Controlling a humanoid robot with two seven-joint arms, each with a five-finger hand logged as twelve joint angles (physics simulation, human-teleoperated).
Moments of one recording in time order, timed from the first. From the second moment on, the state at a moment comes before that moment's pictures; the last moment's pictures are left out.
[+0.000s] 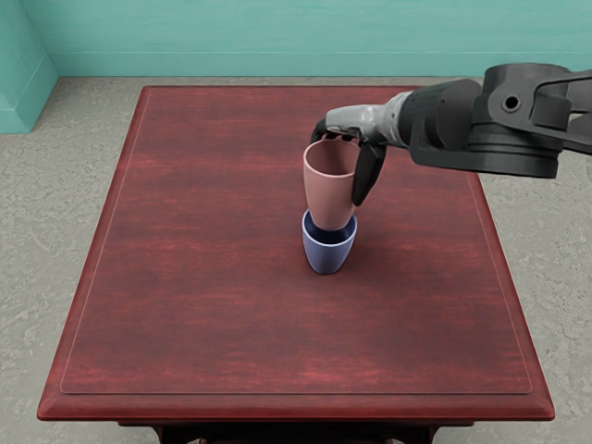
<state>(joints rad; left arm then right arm) -0.07 0.00 0.63 -0.25 0.18 0.17 0.44 1.78 -0.54 -0.20 1.65 -0.51 0.03 -0.61</state>
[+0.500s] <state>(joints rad) -0.05 0.00 0.63 -0.25 0.18 0.17 0.44 1.77 -0.56 -0.21 1.70 -0.56 -0.02 -0.61</state>
